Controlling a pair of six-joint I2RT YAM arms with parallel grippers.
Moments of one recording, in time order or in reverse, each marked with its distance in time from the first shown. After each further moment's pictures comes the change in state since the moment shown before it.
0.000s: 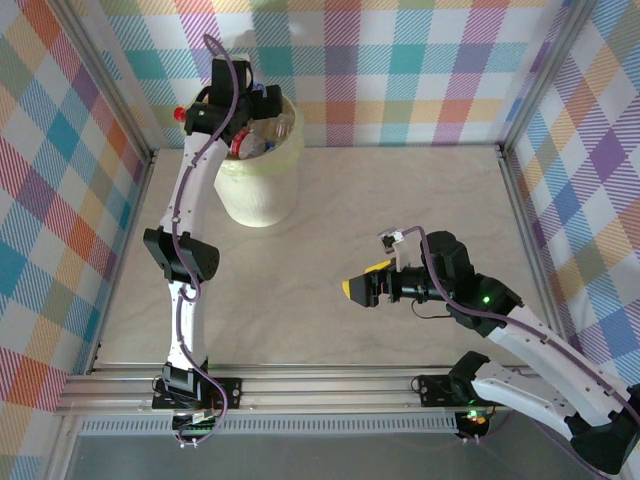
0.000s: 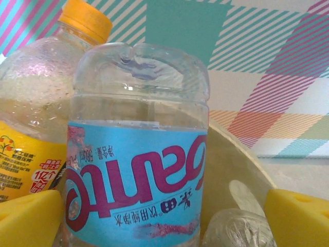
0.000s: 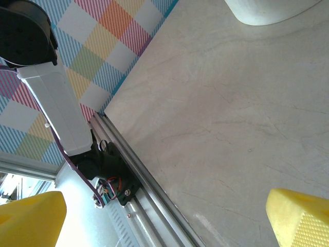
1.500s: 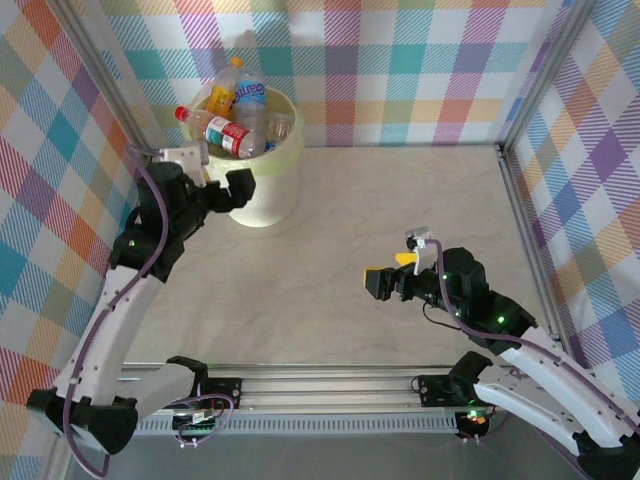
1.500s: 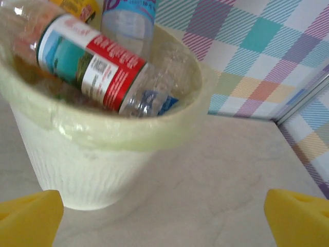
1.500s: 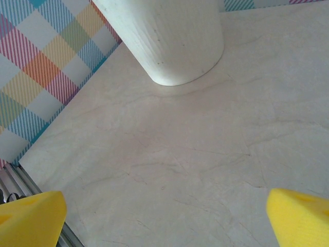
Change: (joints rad) left arm -0.022 -1.219 -1.477 0.412 0.208 -0.140; right arm 0.000 -0.169 -0.109 0.028 0.377 -0.113
